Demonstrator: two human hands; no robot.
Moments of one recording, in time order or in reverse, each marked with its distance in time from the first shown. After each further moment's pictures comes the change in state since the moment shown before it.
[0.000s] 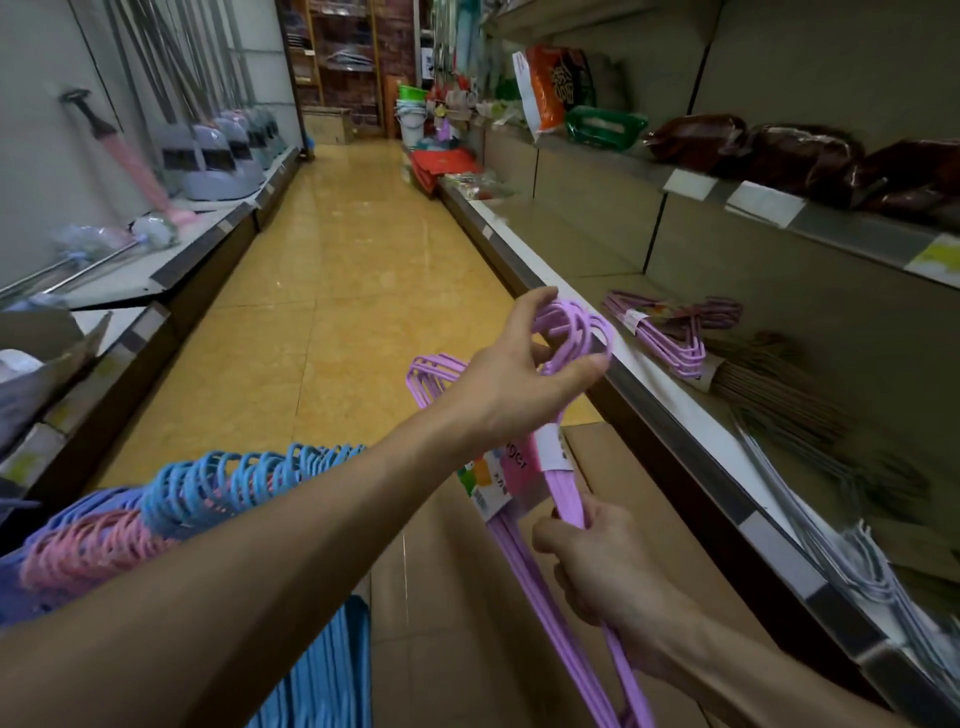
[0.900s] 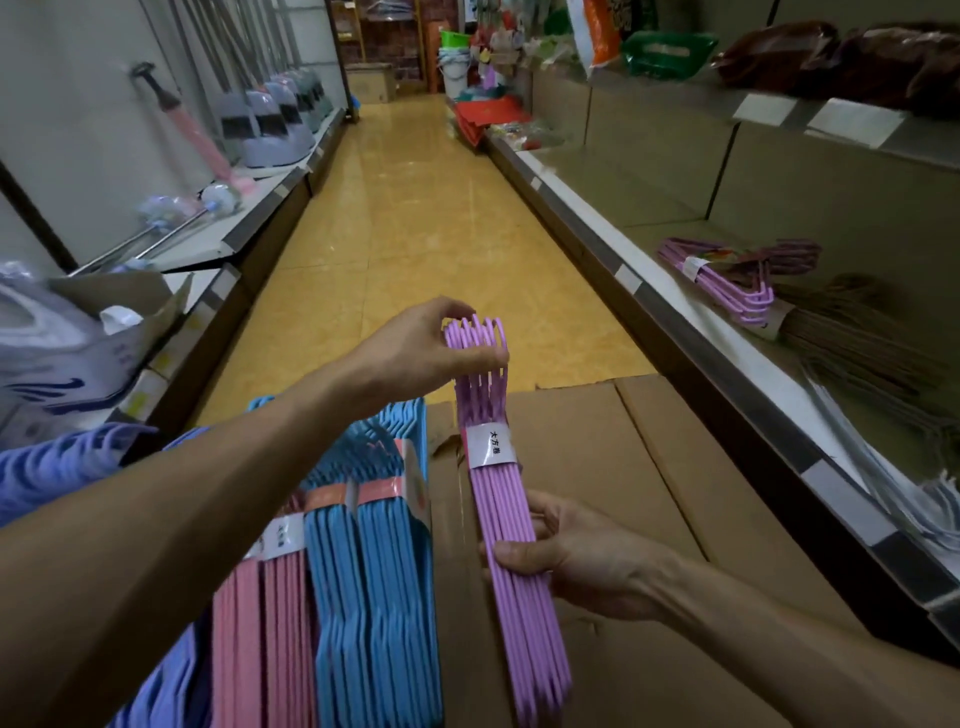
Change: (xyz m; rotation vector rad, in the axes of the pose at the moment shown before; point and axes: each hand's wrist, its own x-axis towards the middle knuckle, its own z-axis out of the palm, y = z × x) left_hand -0.043 -0.051 -0.080 0.249 0.056 -0.284; right_hand 0.017 0.043 0.036 0.252 -0.648 0.196
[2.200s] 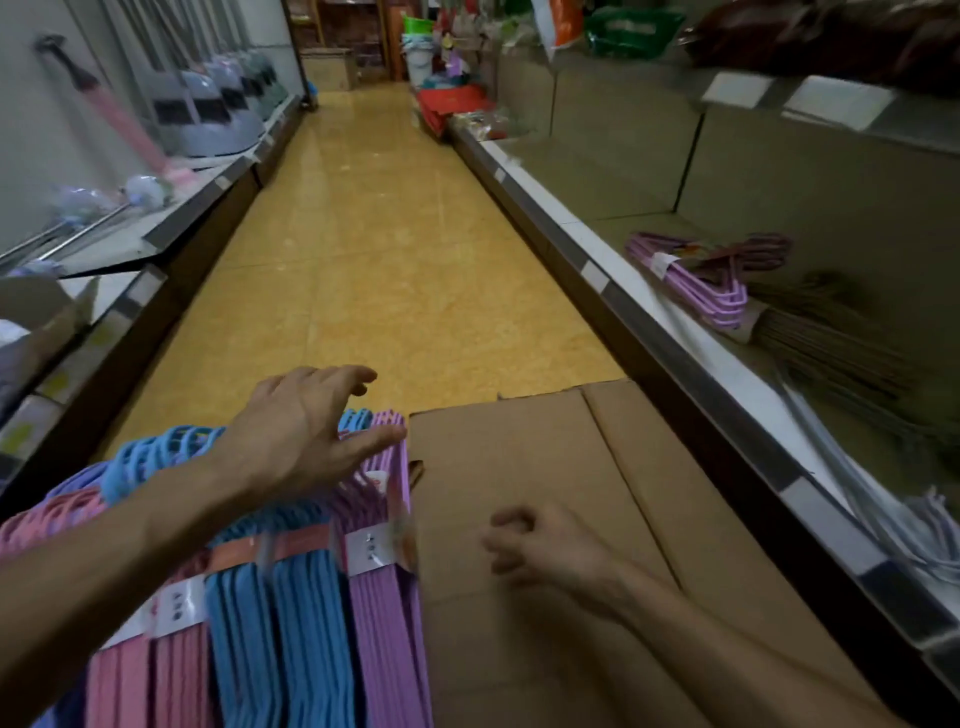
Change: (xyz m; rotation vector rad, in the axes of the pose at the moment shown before) left_hand 0.019 -0.062 0.010 0.746 0.031 0.084; right_hand 0.060 0.014 -0.066 -0.396 0.443 0.074
